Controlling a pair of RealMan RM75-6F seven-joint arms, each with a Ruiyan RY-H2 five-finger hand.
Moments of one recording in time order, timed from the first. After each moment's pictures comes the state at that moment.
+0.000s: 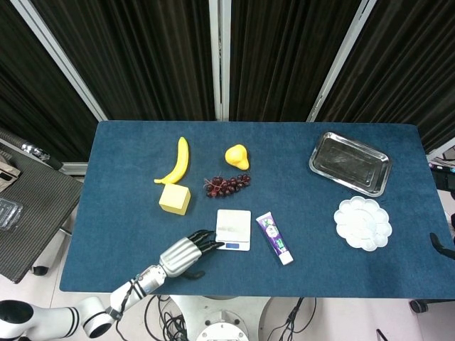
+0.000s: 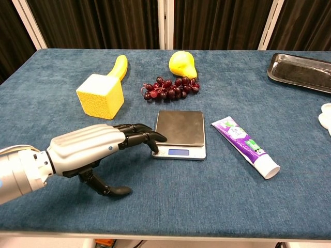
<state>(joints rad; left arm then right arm) -0.63 -1.74 0.10 -1.28 1.72 1.05 -0.13 0.06 -1.06 0.12 -1.36 -1.38 1.38 0.40</state>
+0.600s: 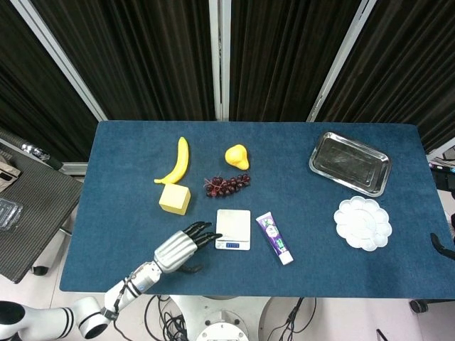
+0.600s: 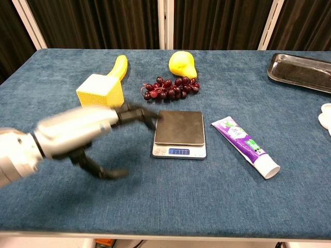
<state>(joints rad) -0.62 -1.68 0.07 -1.35 1.75 1.21 -0.13 0.05 -1.06 0.12 -1.36 -1.38 1.39 0.40</state>
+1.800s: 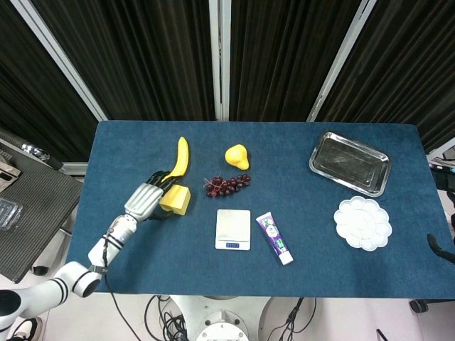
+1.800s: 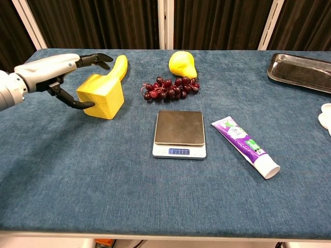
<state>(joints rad) -0.70 -1.65 -0.08 -1.04 1.52 1.03 -0.32 0.04 -1.01 0.12 -1.48 -1.42 1.45 0.31</state>
